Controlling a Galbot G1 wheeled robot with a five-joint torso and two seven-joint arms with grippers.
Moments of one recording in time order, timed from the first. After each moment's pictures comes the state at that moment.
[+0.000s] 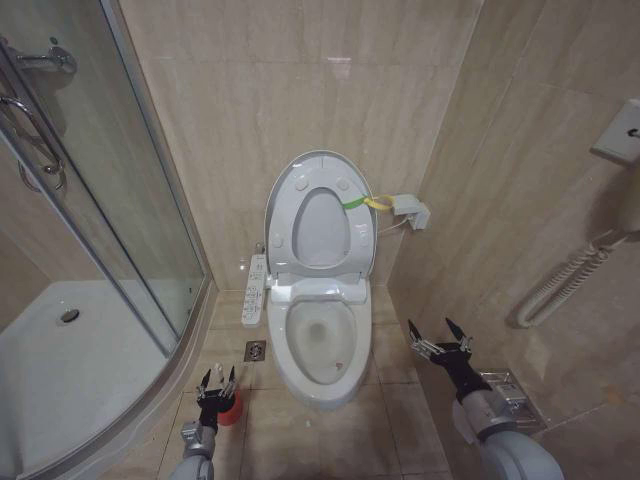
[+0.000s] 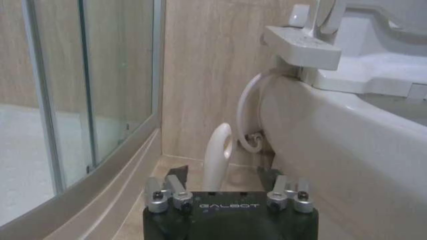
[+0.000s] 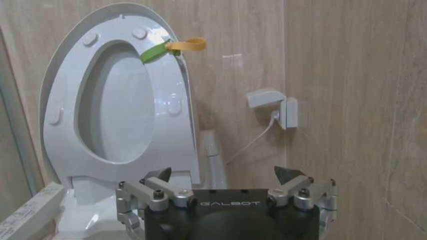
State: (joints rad) left arm 0.98 -1.38 -0.39 -0.73 -0.40 -0.62 0.13; right arm -1.53 1.20 0.66 1.97 0.47 0.05 -0.05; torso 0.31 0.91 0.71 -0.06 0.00
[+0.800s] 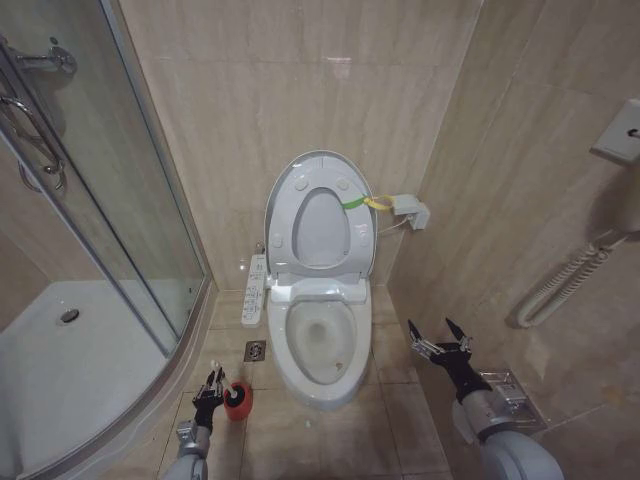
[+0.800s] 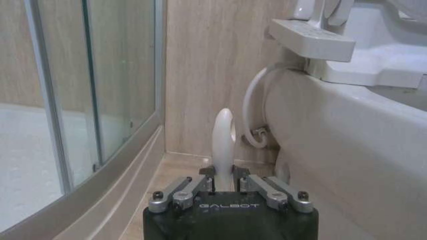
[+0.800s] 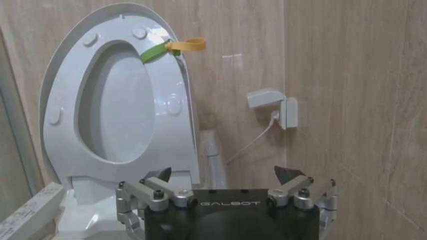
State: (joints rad) left arm 0.96 -1.36 -0.40 -0.68 -0.40 -0.62 0.15; right arm -1.53 1.20 0.66 1.97 0.47 0.05 -0.05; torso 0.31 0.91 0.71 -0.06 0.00
